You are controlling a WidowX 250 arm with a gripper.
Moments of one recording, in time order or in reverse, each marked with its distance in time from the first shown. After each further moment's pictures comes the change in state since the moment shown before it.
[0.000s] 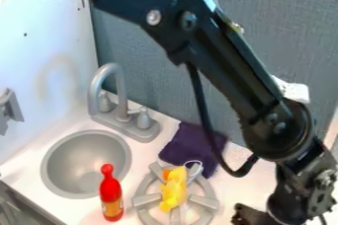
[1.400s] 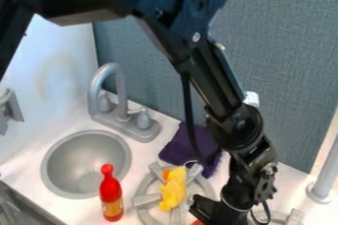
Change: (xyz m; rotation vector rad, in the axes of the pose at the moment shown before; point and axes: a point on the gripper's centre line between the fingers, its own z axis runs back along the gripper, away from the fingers) arm 0.003 0.065 -0.047 0.061 0.100 0.111
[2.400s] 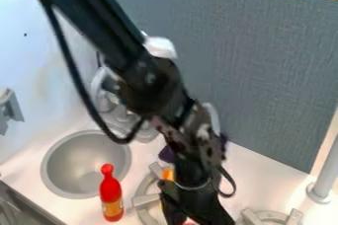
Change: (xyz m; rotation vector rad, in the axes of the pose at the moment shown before) arm -0.037 0.024 0.053 -0.194 -0.219 0.032
